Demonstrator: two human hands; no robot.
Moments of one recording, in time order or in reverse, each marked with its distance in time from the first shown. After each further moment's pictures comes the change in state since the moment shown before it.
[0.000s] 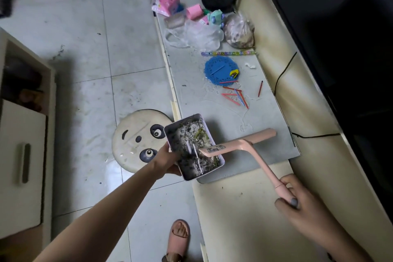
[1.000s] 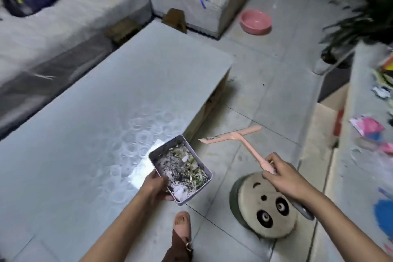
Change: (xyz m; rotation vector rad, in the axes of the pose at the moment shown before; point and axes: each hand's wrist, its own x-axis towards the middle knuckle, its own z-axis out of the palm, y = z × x) left_hand -0.299 -0.109 -0.432 -0.876 0.692 -0.054; right_hand 0.001 -0.523 0.232 -0.422 -0.439 -0.602
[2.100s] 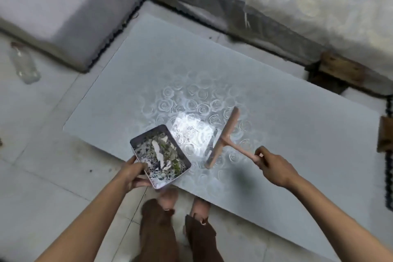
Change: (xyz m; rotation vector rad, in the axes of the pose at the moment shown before) left_hand 0.130 0.050 -0.054 -1.150 0.708 -0.299; right_hand 0.453 -0.402 0.124 -1.215 -0.694 -1.034
